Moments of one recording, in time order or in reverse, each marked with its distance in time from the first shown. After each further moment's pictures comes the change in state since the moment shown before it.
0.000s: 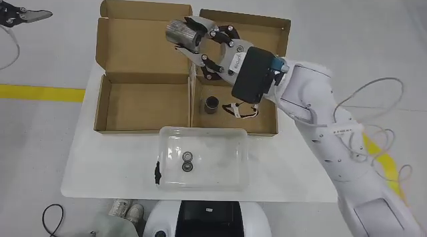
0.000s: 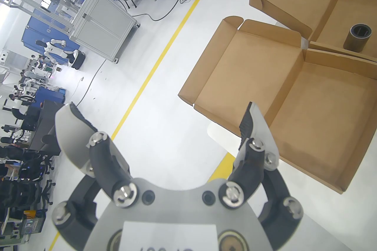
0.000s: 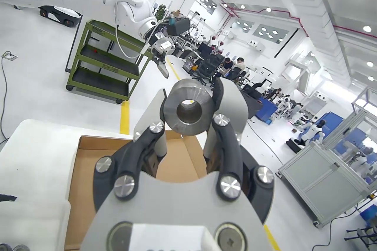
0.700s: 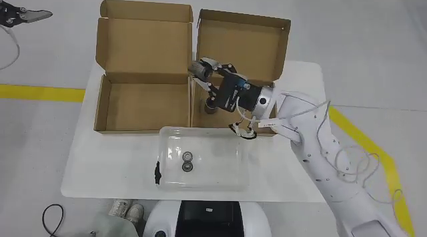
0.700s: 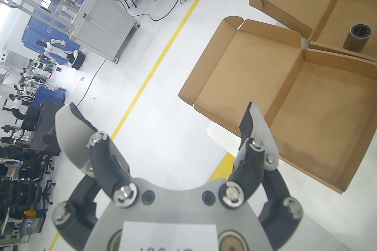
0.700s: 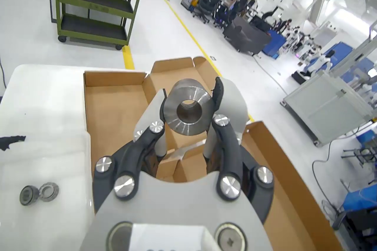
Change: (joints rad) left arm 0.000 0.000 0.000 0.000 0.000 0.000 0.000; right arm -0.237 0.024 0.006 0.019 -0.088 0.045 0.288
